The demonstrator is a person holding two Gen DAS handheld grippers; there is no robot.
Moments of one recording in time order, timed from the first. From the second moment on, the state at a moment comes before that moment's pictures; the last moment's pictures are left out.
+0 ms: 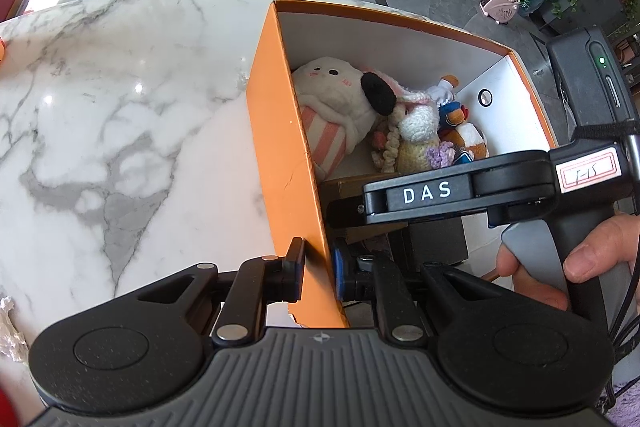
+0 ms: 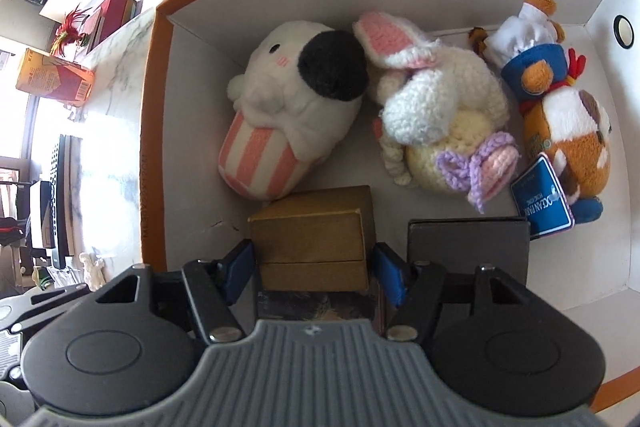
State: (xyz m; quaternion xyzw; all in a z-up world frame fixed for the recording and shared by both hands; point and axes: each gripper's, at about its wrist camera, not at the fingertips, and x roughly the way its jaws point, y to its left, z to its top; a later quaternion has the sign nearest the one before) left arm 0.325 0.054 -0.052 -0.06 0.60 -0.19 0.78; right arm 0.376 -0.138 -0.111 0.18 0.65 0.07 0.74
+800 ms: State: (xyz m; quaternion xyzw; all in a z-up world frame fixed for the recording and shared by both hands) left arm 0.325 0.055 -0.054 -0.07 0.59 -0.19 0.78; right arm 0.367 -0.141 -0.077 0.09 0.57 0.11 0.81
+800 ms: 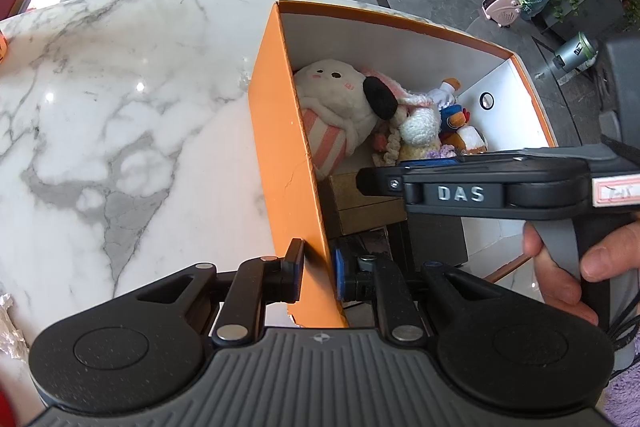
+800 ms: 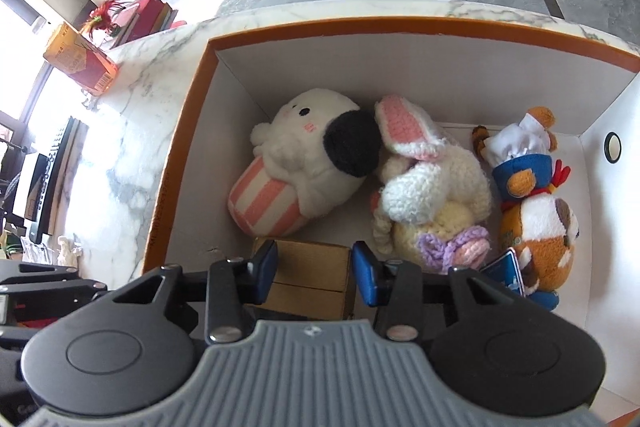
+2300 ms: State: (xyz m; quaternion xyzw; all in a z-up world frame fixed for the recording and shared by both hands) left arm 0.192 -0.026 -0.111 -0.10 0.53 -0.19 0.82; right arm 0.165 -0.227 -0.153 0.02 0.50 0.11 0.86
